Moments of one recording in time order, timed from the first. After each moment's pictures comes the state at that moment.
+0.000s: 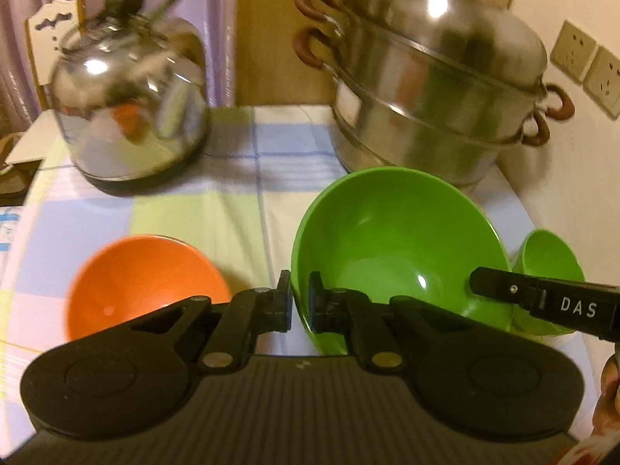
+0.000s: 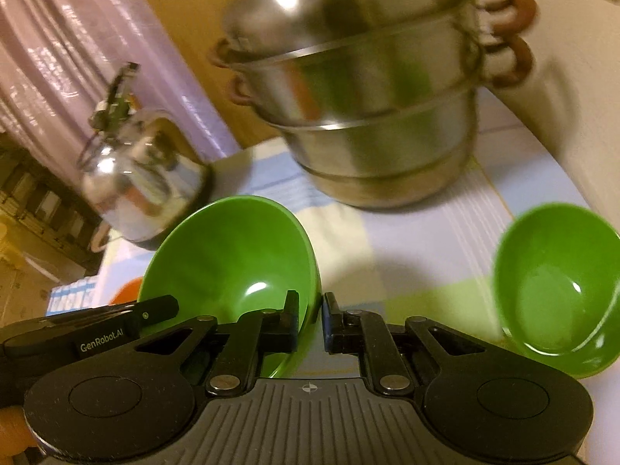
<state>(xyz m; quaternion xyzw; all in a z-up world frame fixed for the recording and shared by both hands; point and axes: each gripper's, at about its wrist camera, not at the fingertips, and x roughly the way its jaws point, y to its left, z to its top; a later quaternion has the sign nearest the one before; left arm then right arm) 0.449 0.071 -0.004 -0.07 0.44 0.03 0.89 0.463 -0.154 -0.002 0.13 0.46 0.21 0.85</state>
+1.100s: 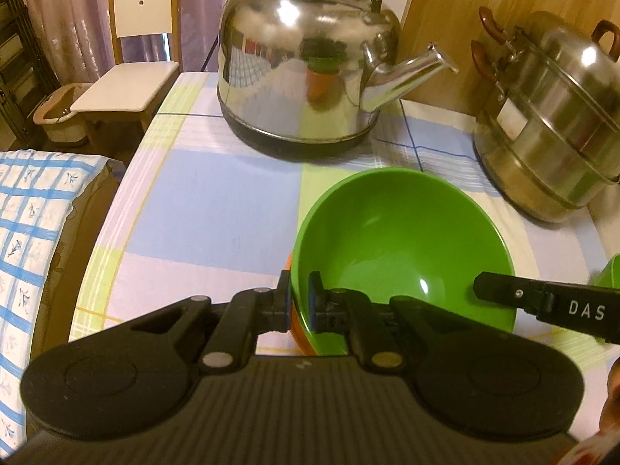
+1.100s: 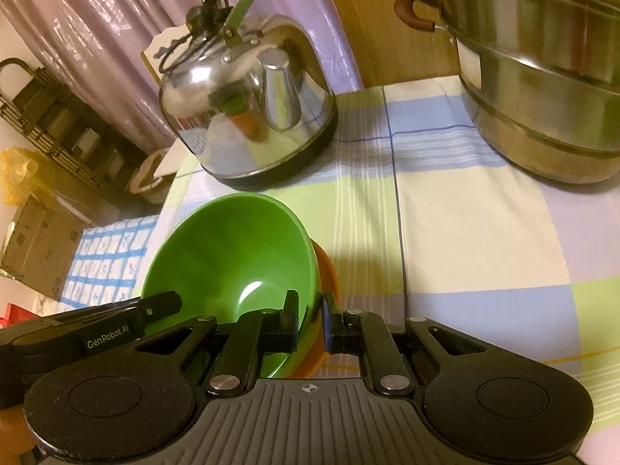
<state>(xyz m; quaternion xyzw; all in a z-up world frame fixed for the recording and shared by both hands) 0.401 0.230 -0.033 -0.12 0.46 0.12 0.87 0.447 0.014 -0.029 0.08 0.50 0.29 0.81</state>
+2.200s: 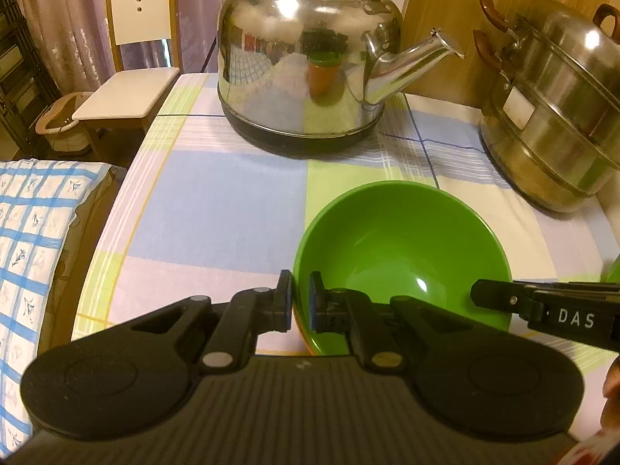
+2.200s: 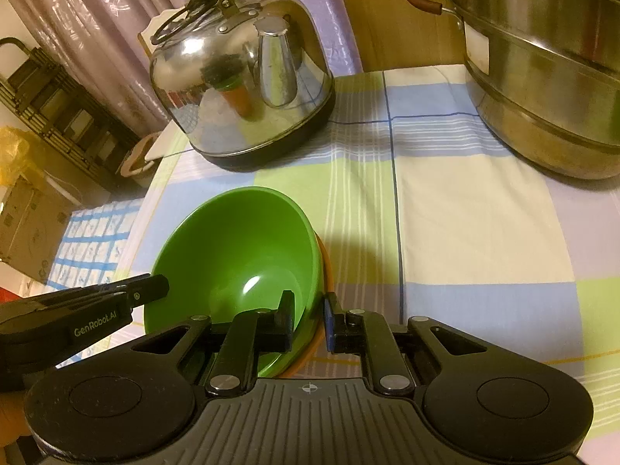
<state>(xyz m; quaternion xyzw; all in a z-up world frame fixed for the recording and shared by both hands) 0.403 0.229 -0.044 -0.10 0.45 0.12 0.88 0.447 0.023 -0.045 0.06 0.50 0.29 0.81</state>
